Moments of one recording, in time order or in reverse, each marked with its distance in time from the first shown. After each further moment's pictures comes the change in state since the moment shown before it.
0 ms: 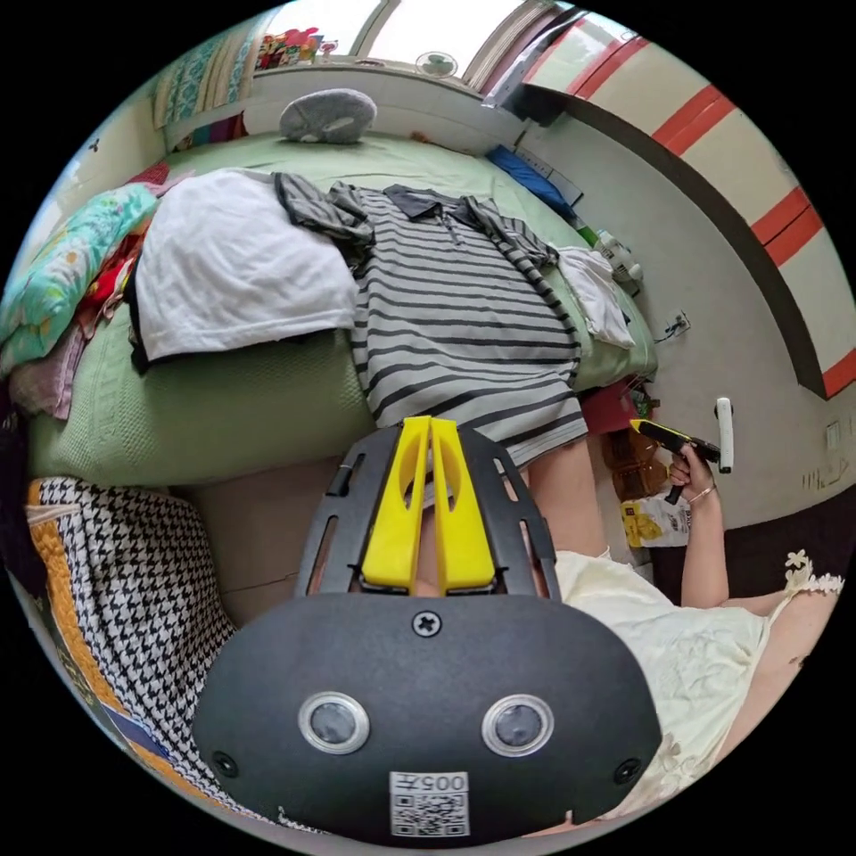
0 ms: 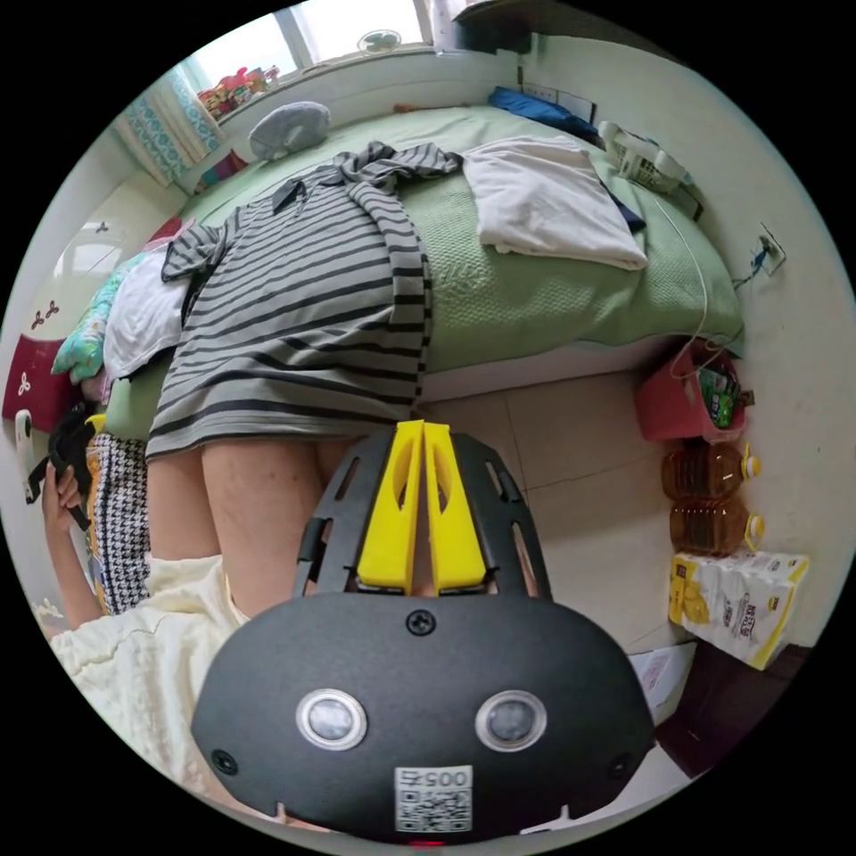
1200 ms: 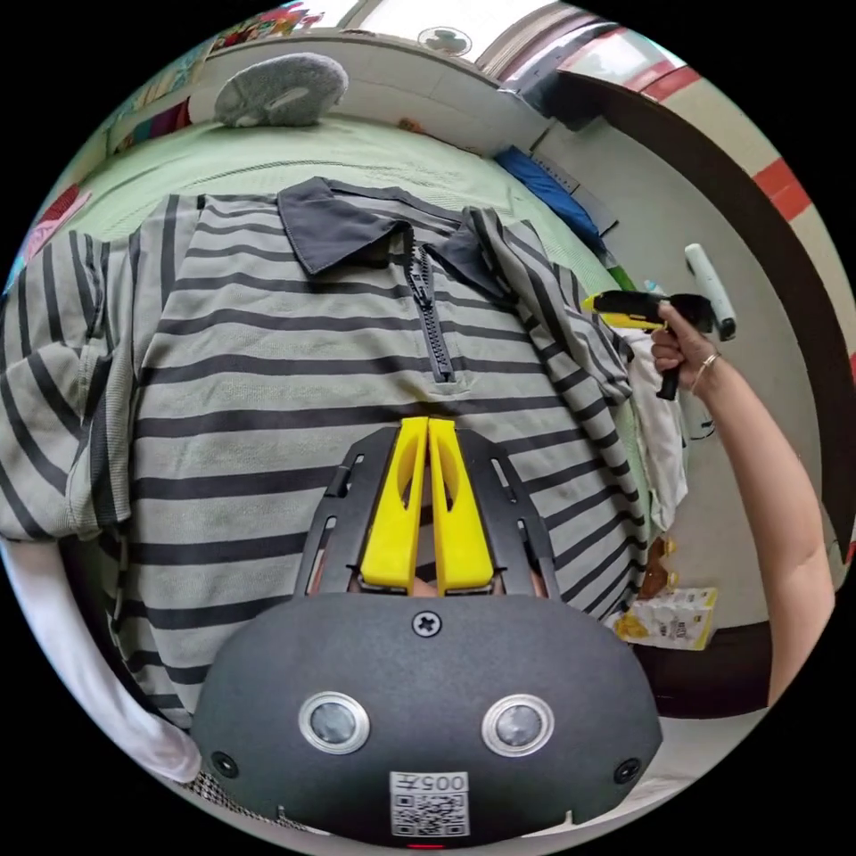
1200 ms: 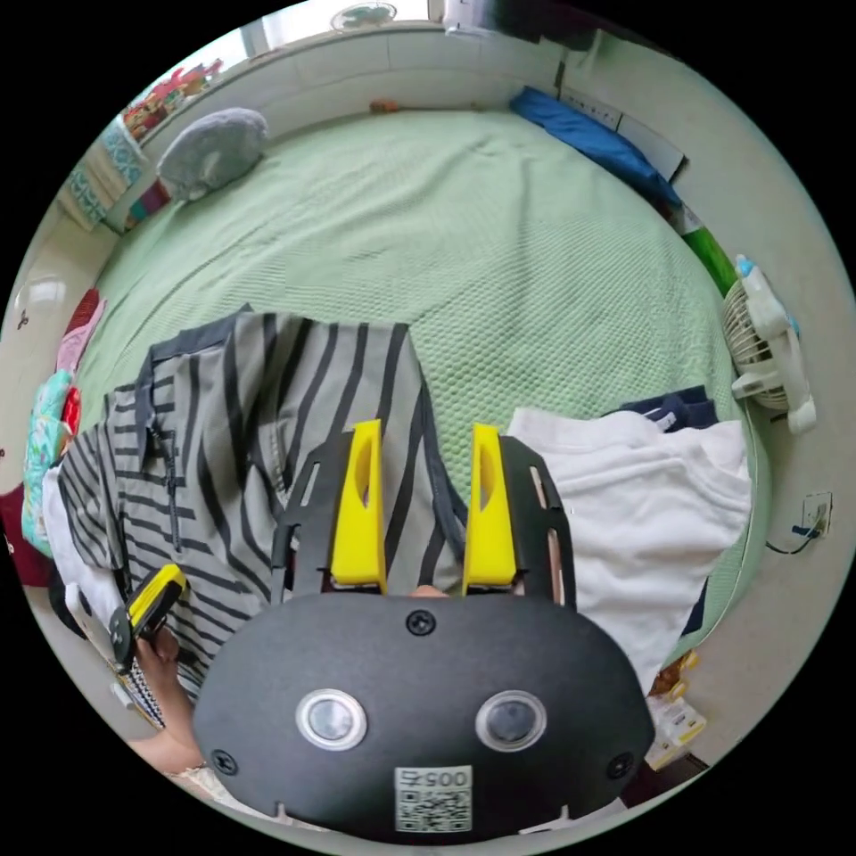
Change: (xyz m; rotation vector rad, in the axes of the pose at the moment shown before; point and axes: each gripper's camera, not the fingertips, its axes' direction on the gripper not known) left arm 0.039 -0.362 0.341 0.031 0.088 -0.074; right arm -0.028 -0.611 0.218 -0.075 0.091 -0.014
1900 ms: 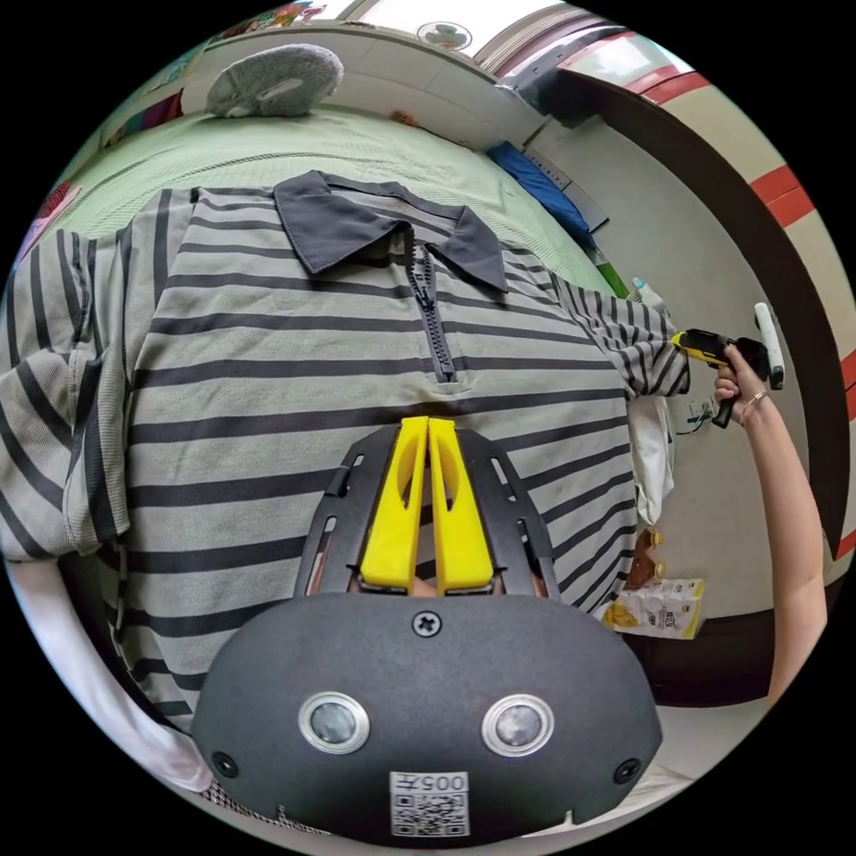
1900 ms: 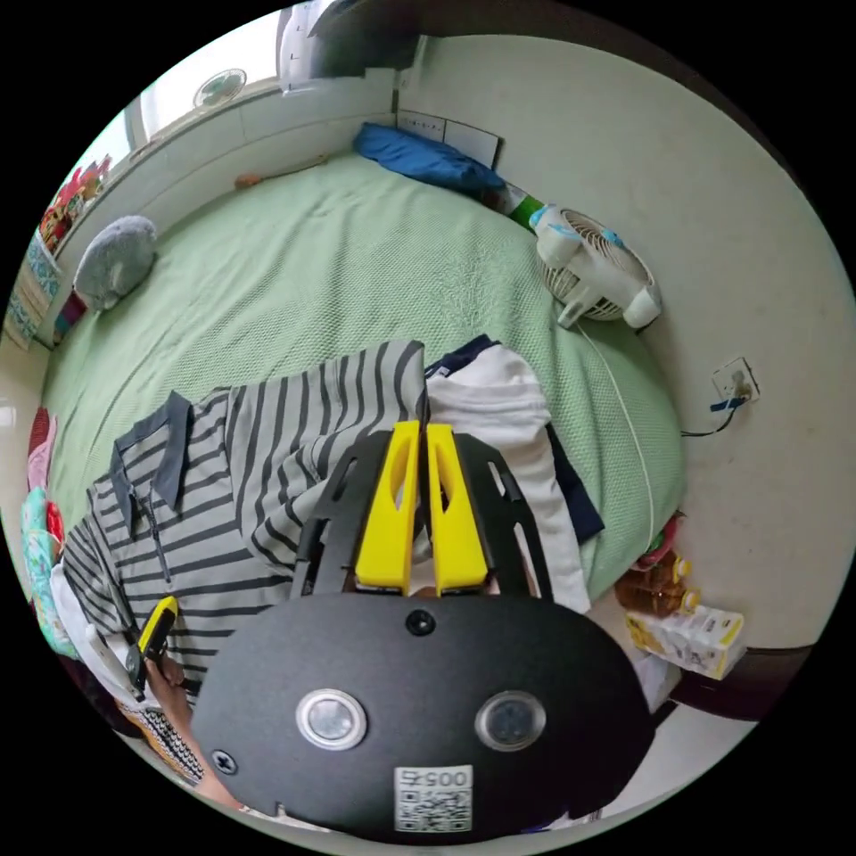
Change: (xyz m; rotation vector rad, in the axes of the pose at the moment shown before) left arm 0.004 -0.002 0.025 -0.021 0.040 0.023; right arm 0.086 0.024 -0.086 0.139 0.173 0.315
